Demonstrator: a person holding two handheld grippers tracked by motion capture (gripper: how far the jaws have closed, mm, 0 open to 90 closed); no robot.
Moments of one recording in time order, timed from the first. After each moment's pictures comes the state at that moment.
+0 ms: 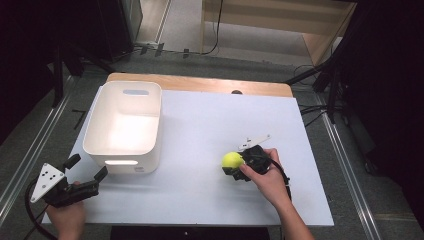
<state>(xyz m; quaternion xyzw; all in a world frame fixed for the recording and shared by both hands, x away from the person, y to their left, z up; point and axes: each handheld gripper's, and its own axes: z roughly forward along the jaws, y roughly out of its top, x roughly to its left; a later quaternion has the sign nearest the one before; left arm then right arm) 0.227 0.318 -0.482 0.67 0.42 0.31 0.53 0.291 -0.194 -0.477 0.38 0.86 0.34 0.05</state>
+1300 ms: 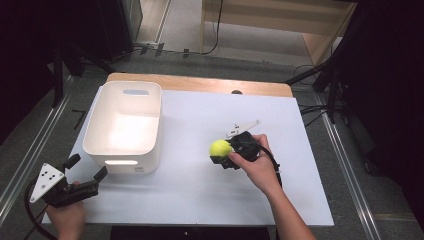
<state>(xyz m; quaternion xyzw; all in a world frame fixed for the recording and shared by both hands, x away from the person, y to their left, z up) 0.227 0.318 -0.482 0.66 0.42 0.31 0.53 0.312 -0.162 -0.439 0.35 0.86 0.36 0.06</state>
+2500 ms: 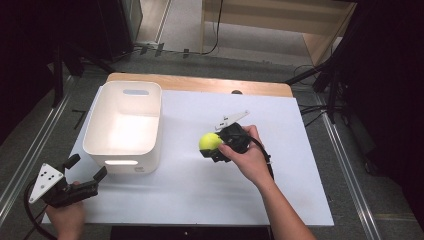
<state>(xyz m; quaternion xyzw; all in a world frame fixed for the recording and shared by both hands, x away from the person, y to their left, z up) 0.226 0.319 -0.482 0.66 0.42 0.30 0.53 0.327 -0.136 -0.418 0.31 0.87 0.37 0.06</state>
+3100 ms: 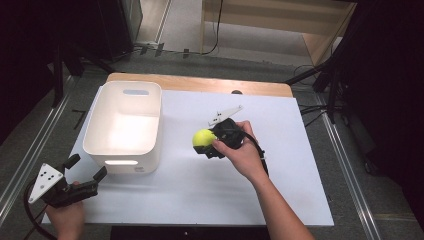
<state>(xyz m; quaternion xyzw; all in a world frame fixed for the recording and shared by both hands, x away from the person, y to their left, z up) 0.226 0.320 -0.482 0.66 0.42 0.30 0.54 0.335 -0.120 -0.411 0.30 0.87 0.38 0.05</state>
